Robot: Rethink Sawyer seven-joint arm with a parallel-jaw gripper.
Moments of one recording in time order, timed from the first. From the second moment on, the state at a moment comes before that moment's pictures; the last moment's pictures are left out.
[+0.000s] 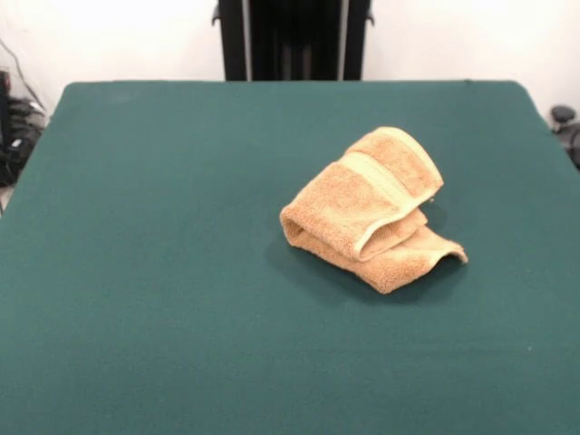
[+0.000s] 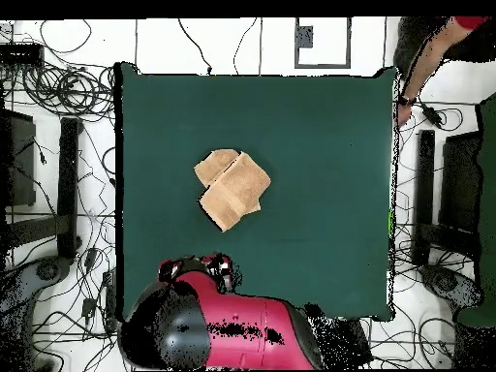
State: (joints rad) arm -0.05 -1.23 -0.01 2.07 0.00 0.63 1.57
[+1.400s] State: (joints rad) arm -0.08 -0.68 -0.01 1.42 0.00 0.70 1.57
